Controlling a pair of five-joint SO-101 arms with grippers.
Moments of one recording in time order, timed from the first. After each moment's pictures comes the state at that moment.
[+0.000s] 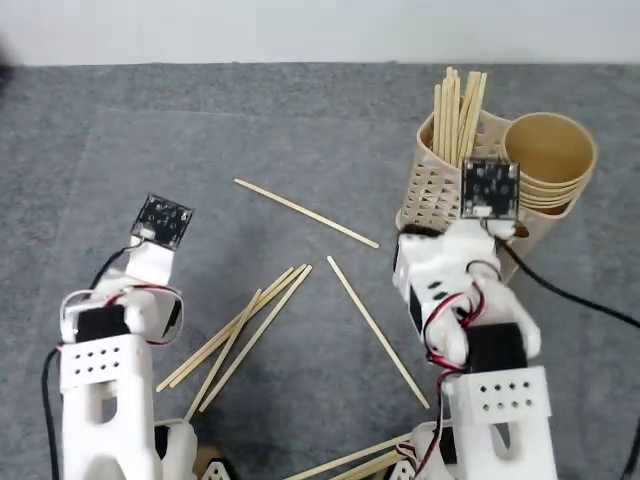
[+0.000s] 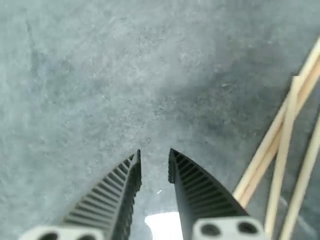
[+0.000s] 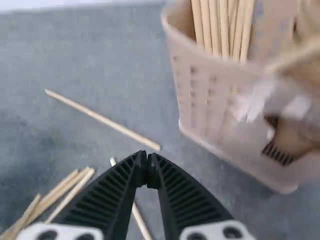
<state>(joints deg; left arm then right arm) -14.2 -44.5 59.0 62.0 -22.8 -9.3 -58.0 52.0 53.8 -11.1</state>
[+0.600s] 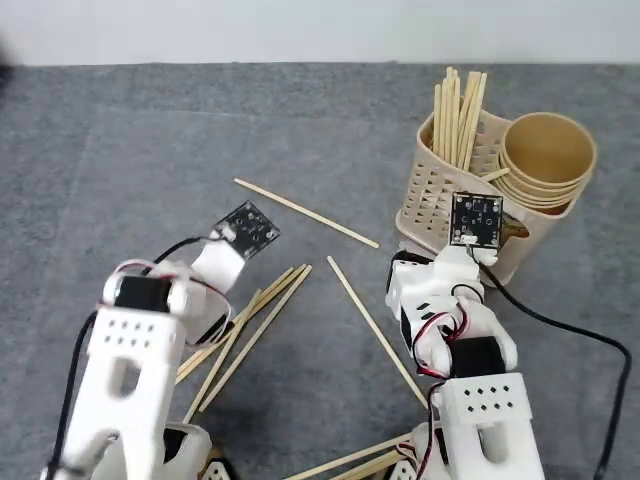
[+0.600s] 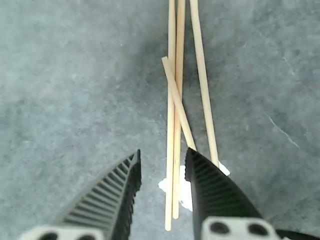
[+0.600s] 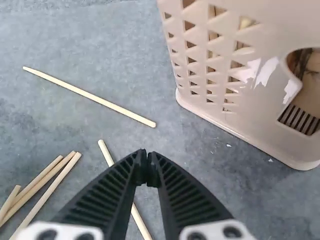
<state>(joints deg) 4.1 -34.0 46.6 78.5 -27.6 -9.4 -60.4 67.9 42.1 -13.2</state>
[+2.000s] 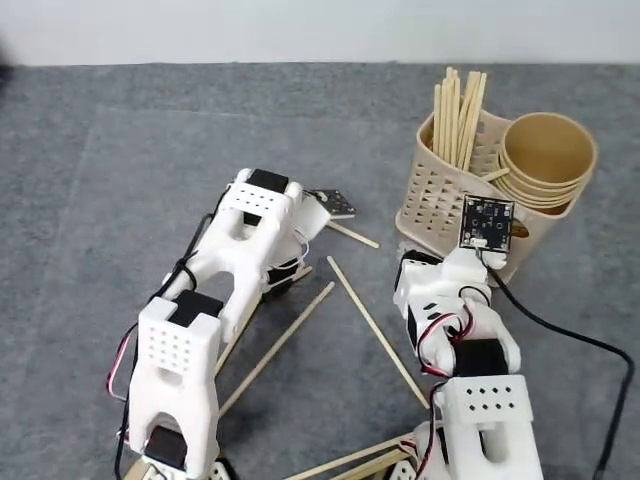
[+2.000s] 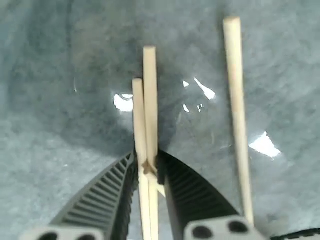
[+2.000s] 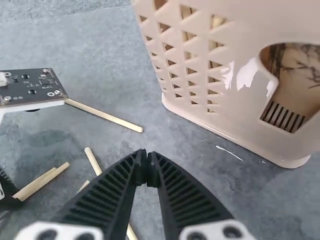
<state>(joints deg) 16.9 38.5 -10.5 92.6 -27.7 -6.5 -60.4 70.2 39.0 -13.2</state>
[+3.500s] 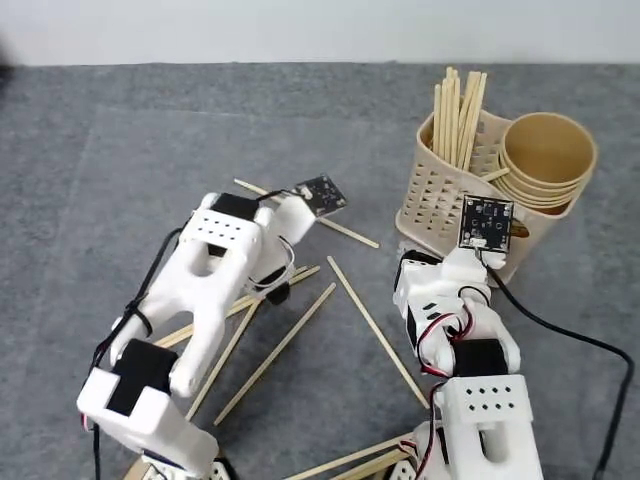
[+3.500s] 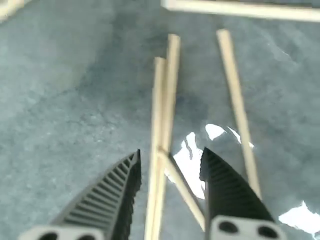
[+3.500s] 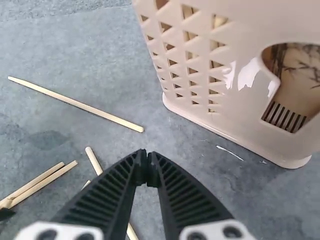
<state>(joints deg) 14.1 9.3 18.2 72.2 -27.6 -6.6 -60.4 70.2 39.0 -13.2</state>
